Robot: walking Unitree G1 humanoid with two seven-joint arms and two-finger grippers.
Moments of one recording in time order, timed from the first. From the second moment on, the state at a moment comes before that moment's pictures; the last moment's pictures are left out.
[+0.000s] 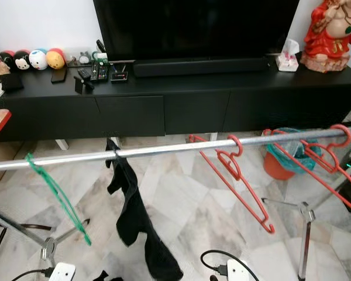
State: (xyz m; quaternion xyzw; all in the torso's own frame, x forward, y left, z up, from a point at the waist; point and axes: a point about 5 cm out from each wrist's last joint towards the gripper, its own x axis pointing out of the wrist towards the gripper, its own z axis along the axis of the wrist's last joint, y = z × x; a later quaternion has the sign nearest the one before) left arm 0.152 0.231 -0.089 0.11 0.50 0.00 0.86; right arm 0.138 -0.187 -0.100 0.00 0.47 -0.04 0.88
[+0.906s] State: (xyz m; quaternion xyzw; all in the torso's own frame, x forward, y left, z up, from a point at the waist) left arm 0.166 0.233 -0.083 0.11 0.48 0.00 0.87; right arm 0.141 -0.191 -0.098 0.00 0.46 -0.06 0.88
